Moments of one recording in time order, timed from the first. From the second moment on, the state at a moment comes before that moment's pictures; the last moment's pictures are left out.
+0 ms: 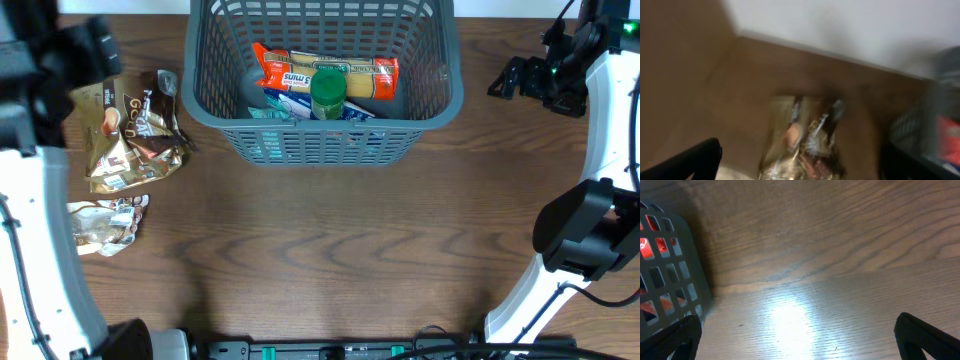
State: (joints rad) left arm 0.24 1.56 1.94 -1.11 -0.13 -0.09; right arm -0.26 2.08 2.09 -1.33 -0.14 0.02
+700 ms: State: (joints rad) left arm 0.35 2.17 1.94 -1.17 -0.01 -0.10; right arm -0.26 2.08 2.09 -1.32 -0.14 0.02
